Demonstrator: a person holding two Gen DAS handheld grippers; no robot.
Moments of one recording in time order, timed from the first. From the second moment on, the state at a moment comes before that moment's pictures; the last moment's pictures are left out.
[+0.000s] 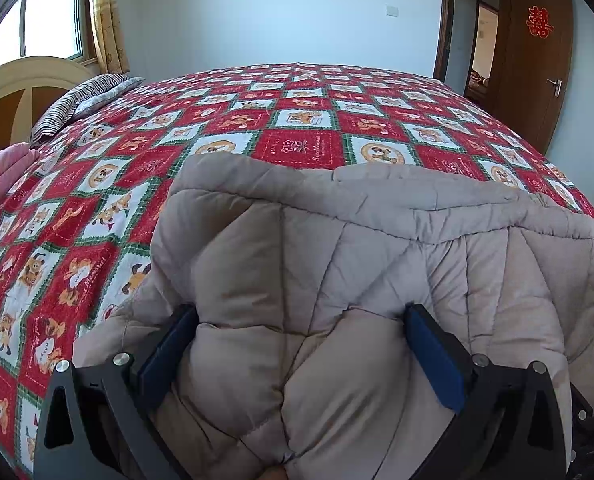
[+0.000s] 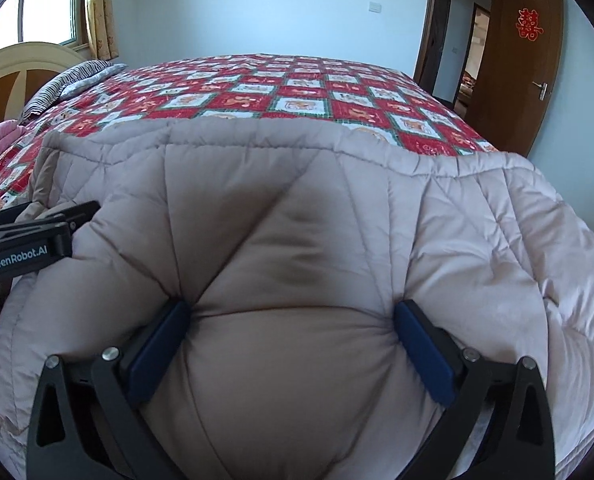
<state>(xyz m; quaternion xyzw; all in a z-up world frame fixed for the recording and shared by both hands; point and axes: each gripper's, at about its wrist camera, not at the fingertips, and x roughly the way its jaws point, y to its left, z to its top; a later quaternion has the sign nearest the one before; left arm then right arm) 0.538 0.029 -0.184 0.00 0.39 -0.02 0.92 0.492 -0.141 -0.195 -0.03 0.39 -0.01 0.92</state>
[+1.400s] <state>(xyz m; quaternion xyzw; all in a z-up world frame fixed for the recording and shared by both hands) 0.366 0.107 -0.183 -0.16 0.34 -0.05 0.92 0.381 -0.130 -0.205 -0.08 0.37 -0.03 0.93</state>
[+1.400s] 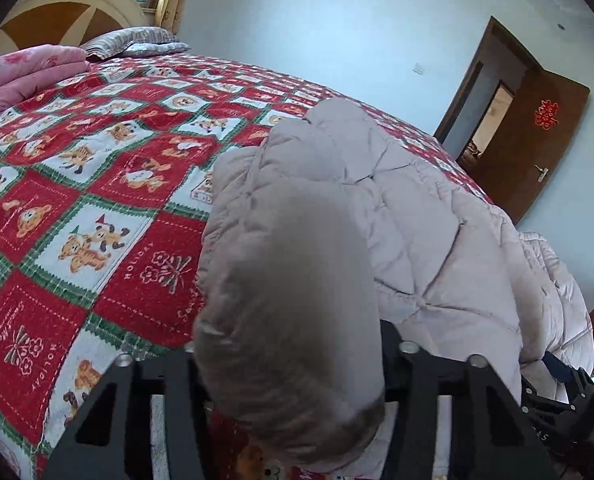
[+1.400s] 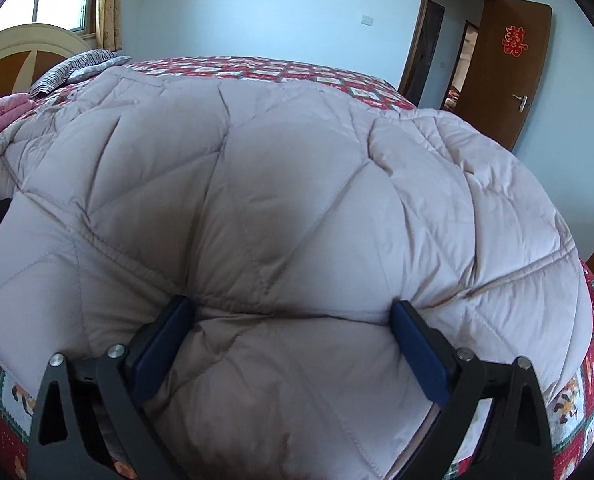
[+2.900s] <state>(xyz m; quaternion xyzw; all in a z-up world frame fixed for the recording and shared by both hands) 0.314 -0.045 -0.100 0.18 0.21 -0.23 0.93 0.331 -0.172 -0.186 0.07 0.32 -0.03 0.95</state>
